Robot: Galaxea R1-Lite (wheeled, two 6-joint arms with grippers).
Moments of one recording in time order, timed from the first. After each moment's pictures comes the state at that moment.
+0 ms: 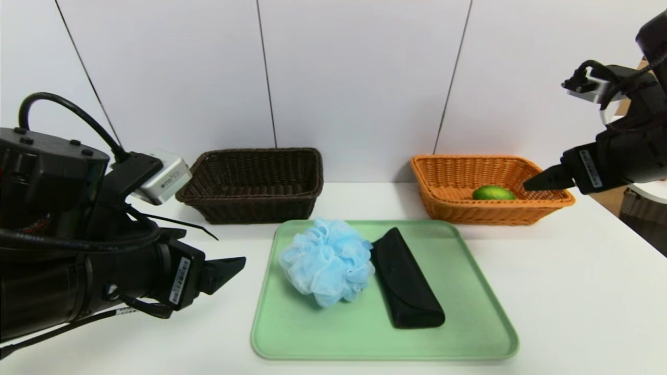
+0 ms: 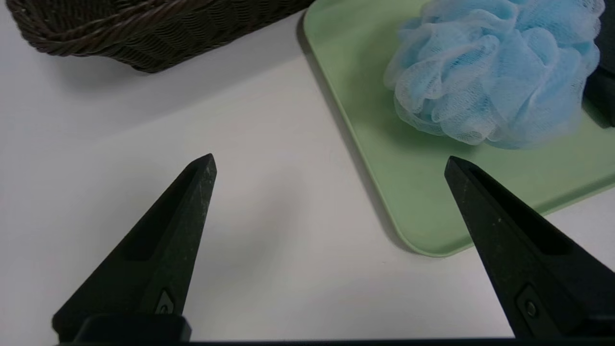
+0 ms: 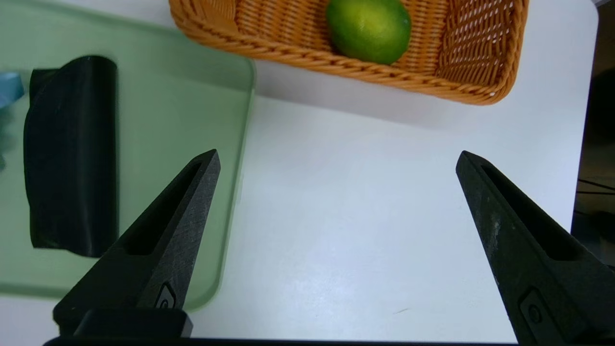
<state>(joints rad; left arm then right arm) -0.63 1.28 -0.86 0.12 0.23 -0.09 0.21 1.55 -1.54 0.76 -0.17 -0.09</state>
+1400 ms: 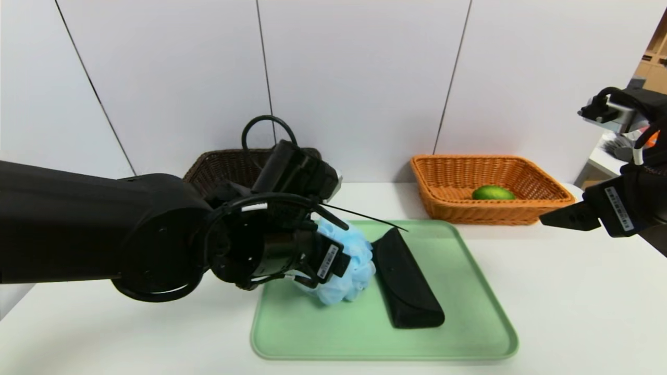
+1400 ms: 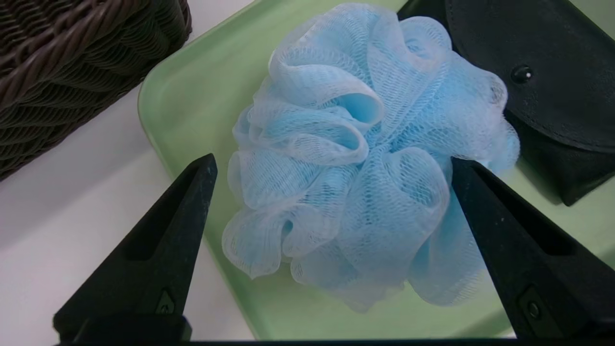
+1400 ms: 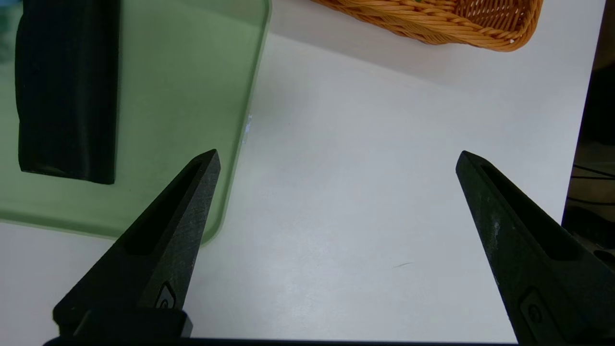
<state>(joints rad) -0.81 1.82 -1.24 0.12 0.29 -0.11 0.31 1.41 -1.37 0.76 -0.24 -0.09</state>
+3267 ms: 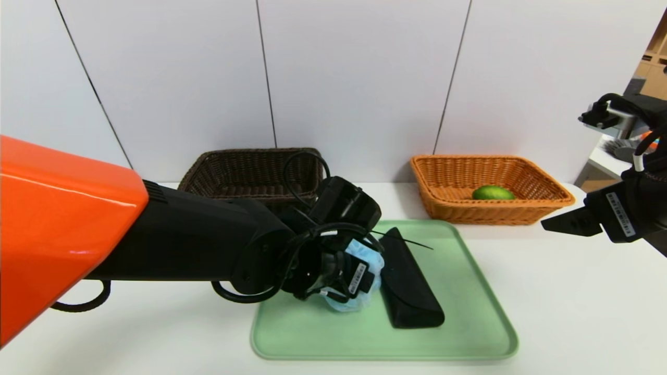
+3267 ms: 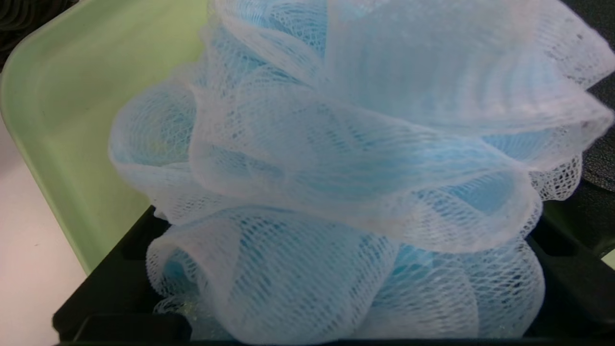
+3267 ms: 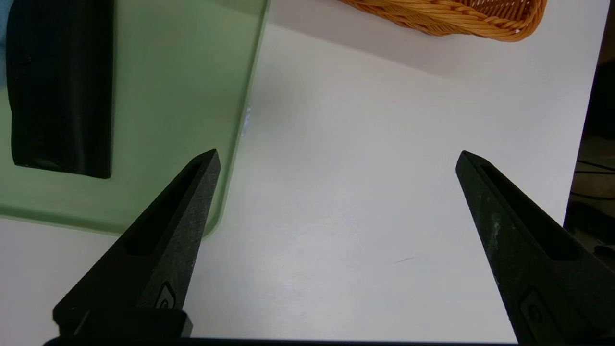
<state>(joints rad) -0.85 2.00 -1.32 0.13 0.29 -0.20 0.30 1.41 -1.34 0.75 -0.24 -0.09</state>
